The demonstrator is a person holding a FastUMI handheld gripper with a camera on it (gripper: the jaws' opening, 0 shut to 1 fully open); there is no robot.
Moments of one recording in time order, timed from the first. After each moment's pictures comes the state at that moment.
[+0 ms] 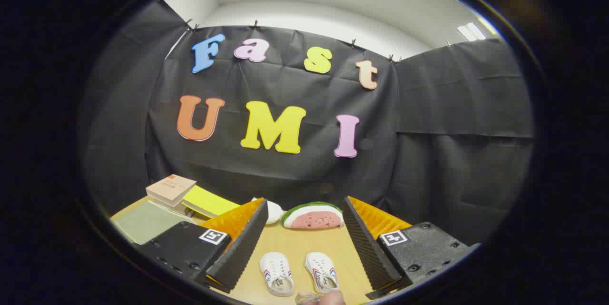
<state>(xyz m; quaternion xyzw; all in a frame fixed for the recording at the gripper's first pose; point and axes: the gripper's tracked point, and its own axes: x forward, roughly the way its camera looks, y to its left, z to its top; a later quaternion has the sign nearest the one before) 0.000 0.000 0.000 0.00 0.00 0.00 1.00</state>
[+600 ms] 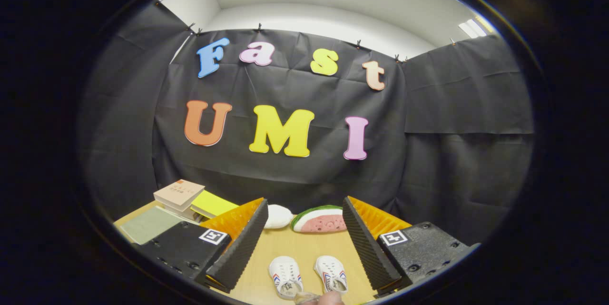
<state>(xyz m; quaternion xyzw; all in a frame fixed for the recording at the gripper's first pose) 0.009 0.014 0.007 0.00 -0.01 0.03 1.00</state>
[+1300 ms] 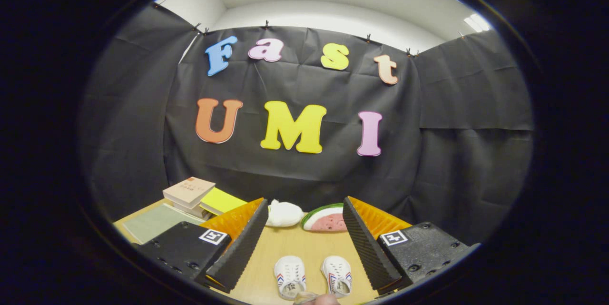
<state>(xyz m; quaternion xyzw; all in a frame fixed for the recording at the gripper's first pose) 0.029 0.019 0.001 0.01 0.01 0.08 1.00</state>
